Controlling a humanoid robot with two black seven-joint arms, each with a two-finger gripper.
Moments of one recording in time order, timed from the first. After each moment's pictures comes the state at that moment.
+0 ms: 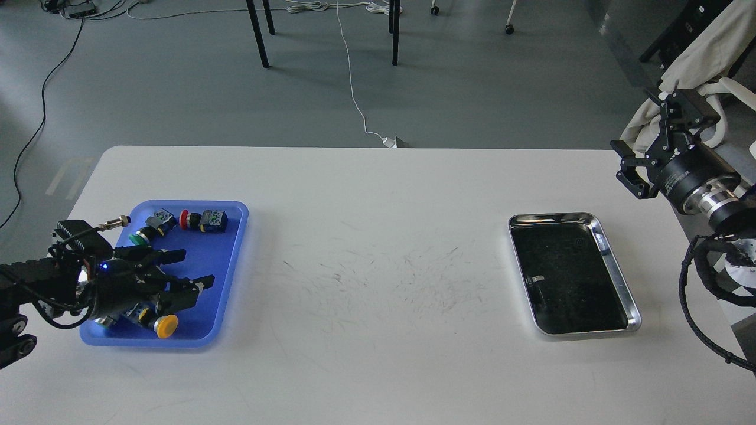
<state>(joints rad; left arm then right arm) -0.64 0.89 -0.15 -1.10 1.80 0.14 -0.49 0.63 -0.86 0.52 1.25 -0.05 0.03 0.37</state>
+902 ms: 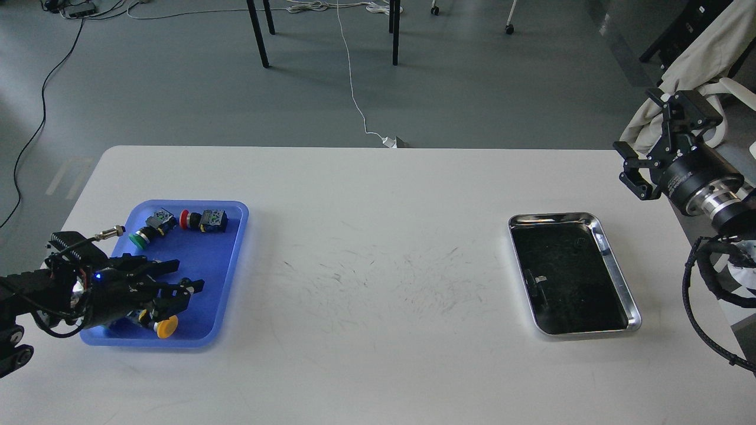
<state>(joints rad) -0.59 0.87 -0.14 -1.03 1.79 0.17 -0.49 0.62 -0.86 0.52 1.25 -0.06 0.03 0.37</state>
